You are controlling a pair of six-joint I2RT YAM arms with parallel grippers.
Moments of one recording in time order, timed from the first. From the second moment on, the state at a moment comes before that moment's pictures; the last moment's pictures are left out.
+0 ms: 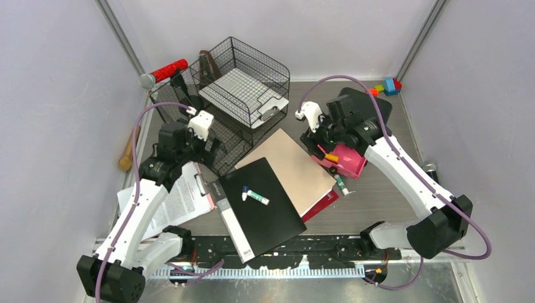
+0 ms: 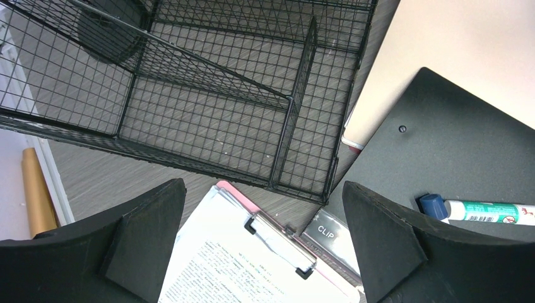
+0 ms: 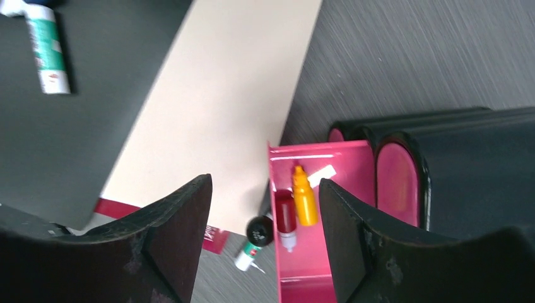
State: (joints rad) left arm -0.24 0.94 0.90 -0.50 0.08 0.26; right arm 0.48 1.32 1.27 -0.81 -0.18 -0.48
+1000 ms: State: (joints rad) left arm -0.24 0.94 0.90 -0.50 0.09 0.26; right arm 0.82 1.59 1.30 -0.55 -0.40 -0.07
